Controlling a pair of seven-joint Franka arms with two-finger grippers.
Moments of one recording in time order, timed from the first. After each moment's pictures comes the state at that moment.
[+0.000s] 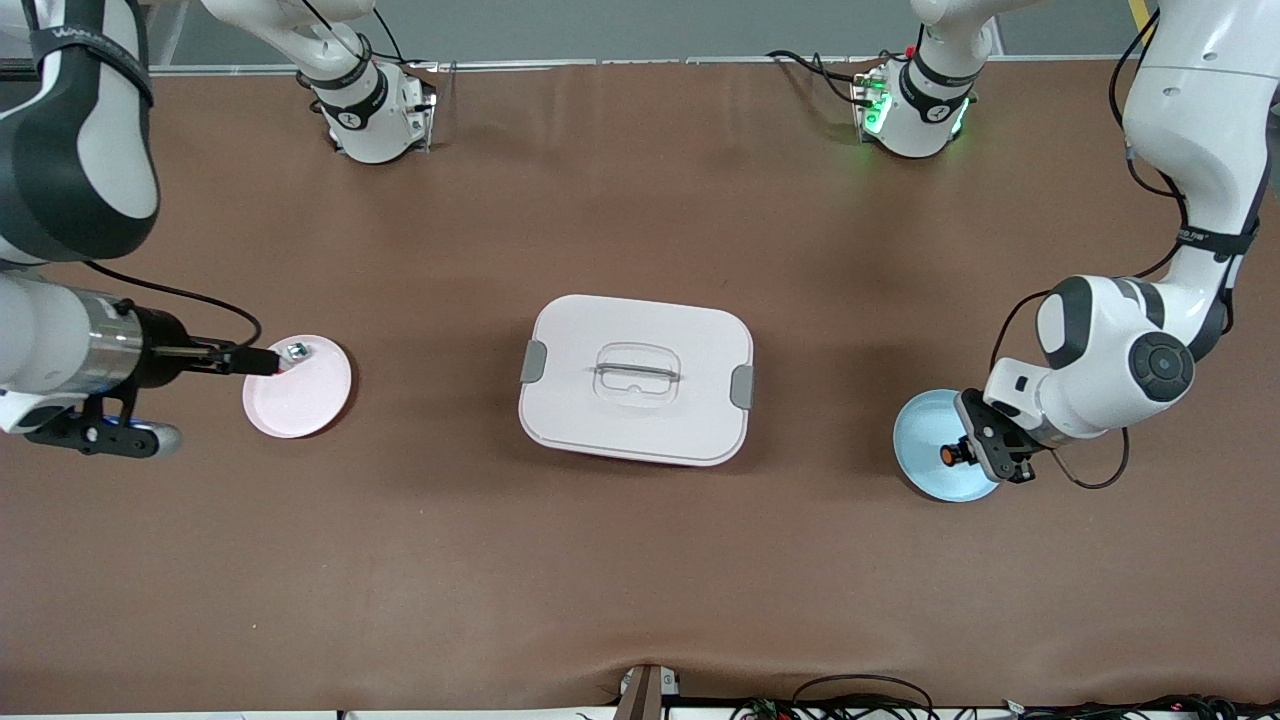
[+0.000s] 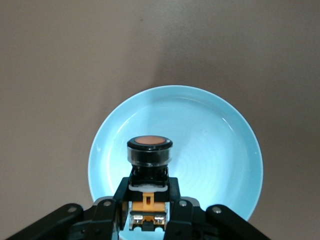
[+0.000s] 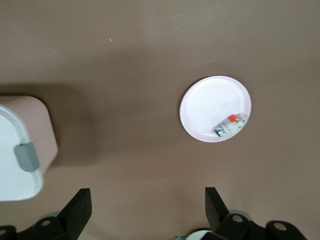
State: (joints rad) left arm 0.30 0.57 -0.36 -1.84 0.14 2.42 1.25; right arm 0.04 0.50 0.04 -1.03 0.05 1.24 0.21
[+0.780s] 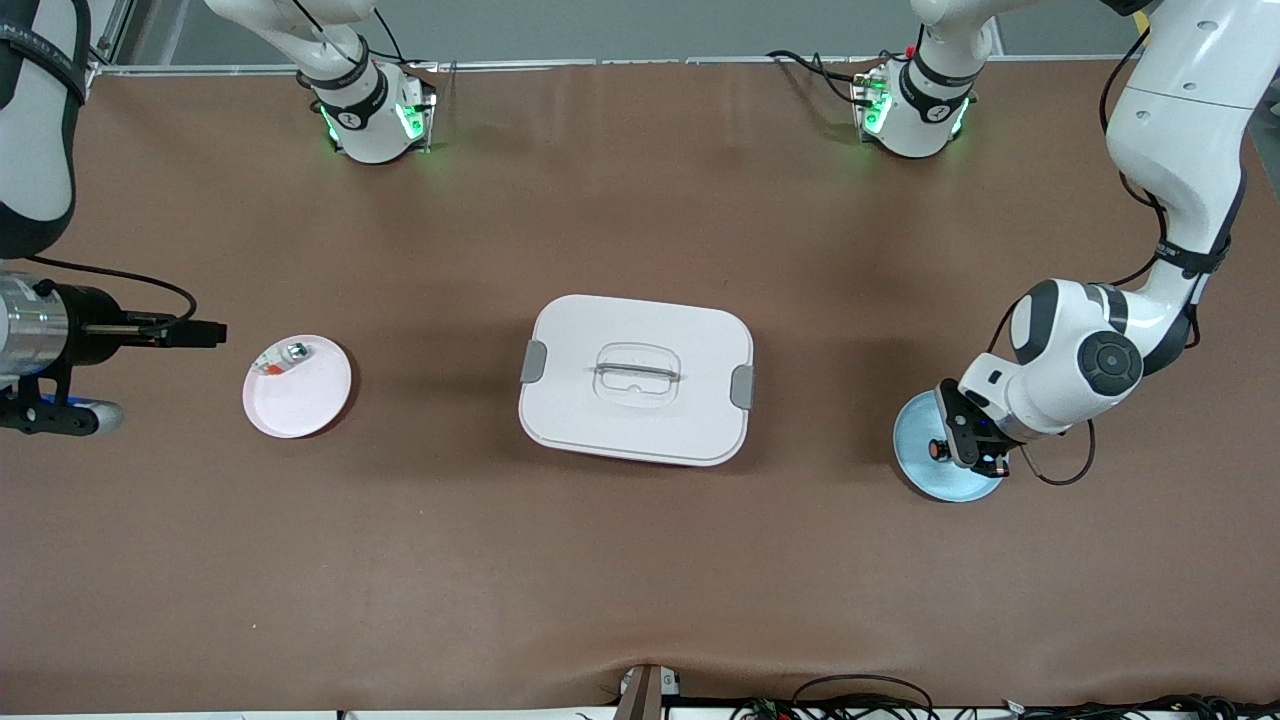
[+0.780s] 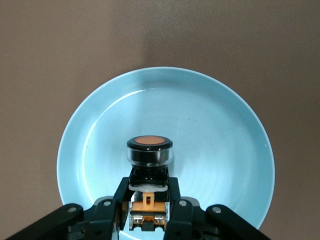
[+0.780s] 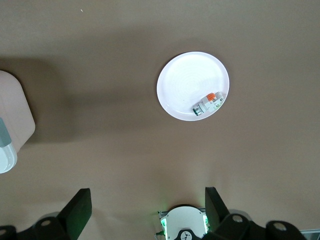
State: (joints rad) left arm 0.30 0.60 -0.36 -1.90 0.29 2.51 1.26; right arm -0.03 0.48 0.05 -1.05 0.05 1.15 0.15
